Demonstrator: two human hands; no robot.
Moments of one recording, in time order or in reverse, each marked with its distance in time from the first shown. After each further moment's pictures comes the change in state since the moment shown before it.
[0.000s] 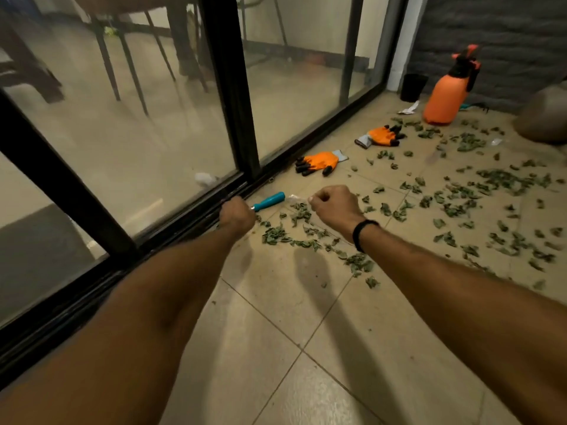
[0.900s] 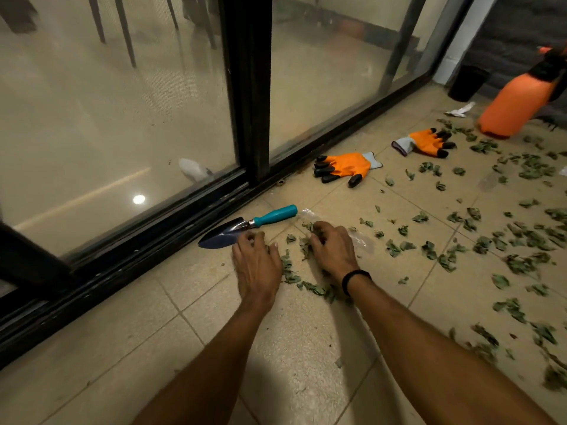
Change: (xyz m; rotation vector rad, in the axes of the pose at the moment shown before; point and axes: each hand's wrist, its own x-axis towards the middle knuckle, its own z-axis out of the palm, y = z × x) left_hand 0.048 -0.009 0.149 -0.118 0.336 0.052; right_hand 0.153 0.114 0.143 -0.250 -0.116 0.030
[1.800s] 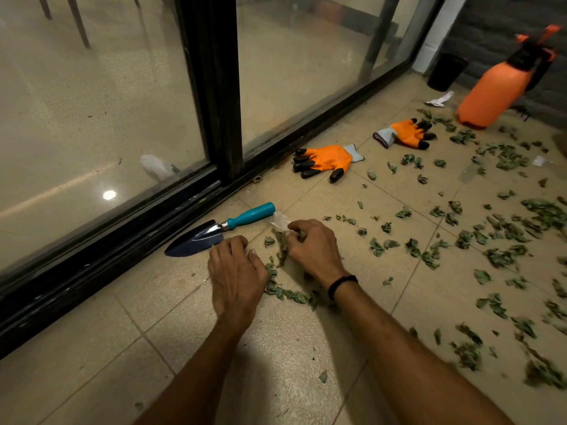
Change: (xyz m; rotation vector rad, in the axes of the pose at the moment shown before) left_hand -0.002 0.001 0.006 0.028 0.000 0.058; right_hand 0.008 -0.006 -0.006 0.007 0.069 -0.164
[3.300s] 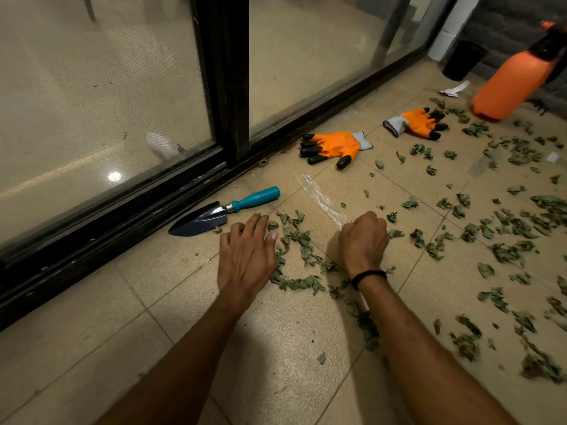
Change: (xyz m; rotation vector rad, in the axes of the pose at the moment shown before) left_hand 0.003 0.000 -0.002 0.132 -0.132 0.243; right_hand -0.008 0.042 -0.030 -0.228 0.380 0.387
